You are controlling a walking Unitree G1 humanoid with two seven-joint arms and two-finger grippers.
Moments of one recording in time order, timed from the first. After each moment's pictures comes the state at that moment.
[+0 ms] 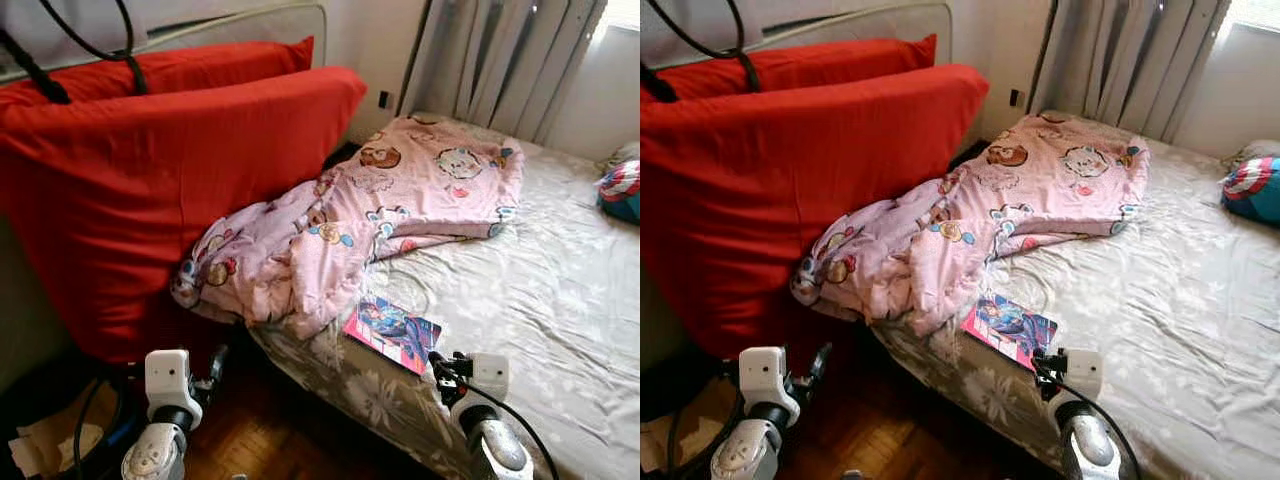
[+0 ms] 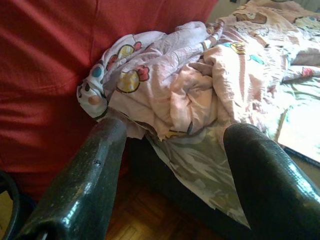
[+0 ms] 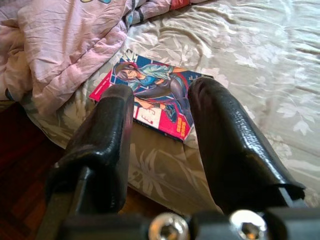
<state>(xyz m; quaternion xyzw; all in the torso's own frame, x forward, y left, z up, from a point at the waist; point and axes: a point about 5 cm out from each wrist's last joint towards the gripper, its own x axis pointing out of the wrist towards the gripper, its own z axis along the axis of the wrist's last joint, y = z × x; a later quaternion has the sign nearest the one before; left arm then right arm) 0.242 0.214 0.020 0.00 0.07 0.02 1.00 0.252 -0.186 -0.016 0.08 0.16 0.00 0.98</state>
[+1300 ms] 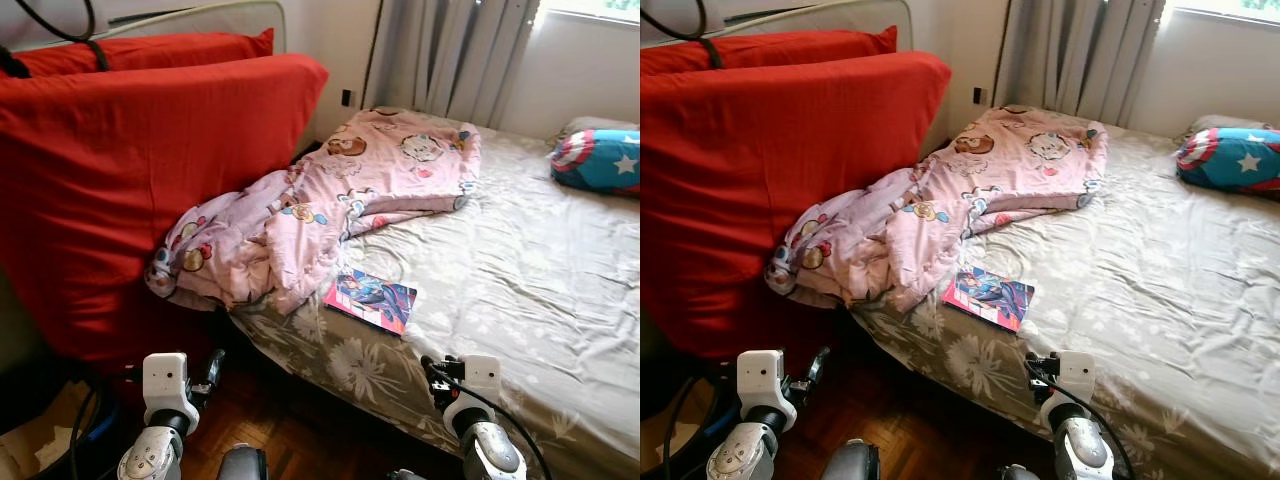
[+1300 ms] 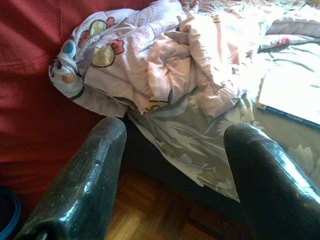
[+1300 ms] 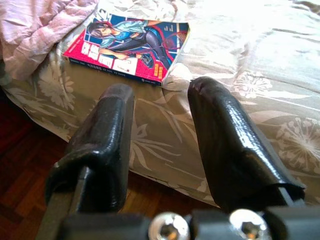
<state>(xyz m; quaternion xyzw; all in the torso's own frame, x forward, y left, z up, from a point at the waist) 0.239 0.218 0.020 0.00 0.08 0.02 1.00 0.250 -0.178 -0.021 0.09 0.18 0.01 0.98</state>
